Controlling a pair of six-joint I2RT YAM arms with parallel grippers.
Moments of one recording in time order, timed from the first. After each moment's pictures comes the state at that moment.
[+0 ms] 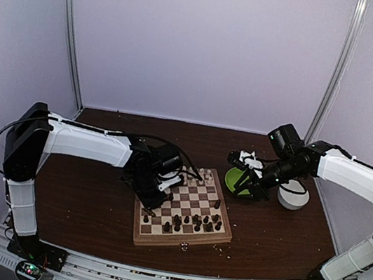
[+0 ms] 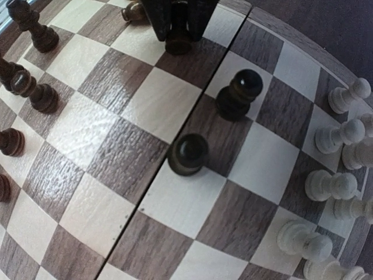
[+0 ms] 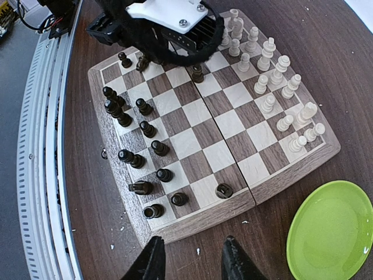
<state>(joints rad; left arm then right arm) -0.96 1.91 1.35 -0.78 -0.04 -0.09 0.54 1.44 1.13 -0.73 -0.56 -0.63</state>
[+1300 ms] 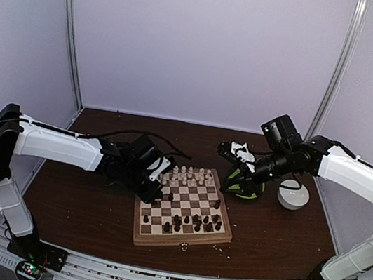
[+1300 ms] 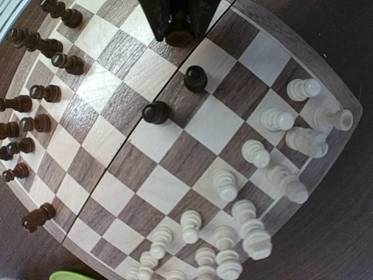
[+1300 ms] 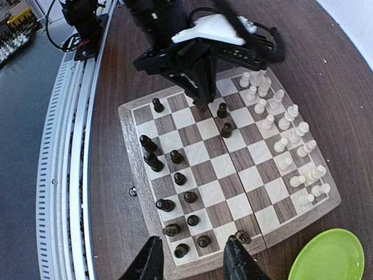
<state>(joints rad) -0.91 1.69 1.07 -0.38 -0.02 -0.21 0.67 1.42 1.21 -0.70 -0.58 -0.54</state>
